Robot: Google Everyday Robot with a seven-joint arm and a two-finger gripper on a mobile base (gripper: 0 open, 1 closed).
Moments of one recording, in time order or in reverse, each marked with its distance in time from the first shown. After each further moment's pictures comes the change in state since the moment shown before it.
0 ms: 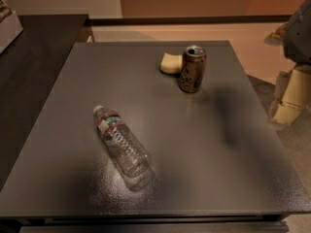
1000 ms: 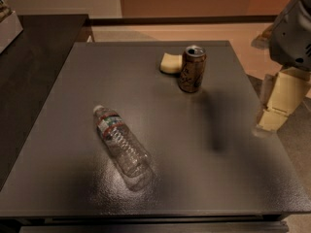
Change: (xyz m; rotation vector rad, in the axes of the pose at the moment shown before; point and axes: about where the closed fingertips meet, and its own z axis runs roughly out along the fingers) arm -0.031 0.025 -0.006 -0.035 -0.024 -0.002
